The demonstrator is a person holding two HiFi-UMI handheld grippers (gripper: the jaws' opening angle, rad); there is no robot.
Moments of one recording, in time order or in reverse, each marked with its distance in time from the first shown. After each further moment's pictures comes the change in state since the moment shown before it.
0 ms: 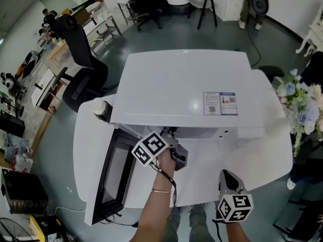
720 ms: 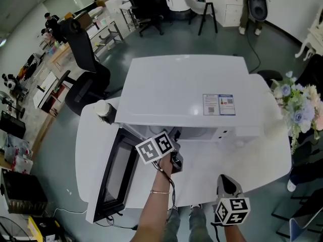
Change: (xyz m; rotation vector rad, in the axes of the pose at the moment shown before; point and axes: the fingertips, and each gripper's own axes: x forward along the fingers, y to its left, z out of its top) left arm -0.013 0.015 -0.010 0.333 0.159 0.189; right arm -0.012 0.011 -0.011 -0.016 0.010 0.005
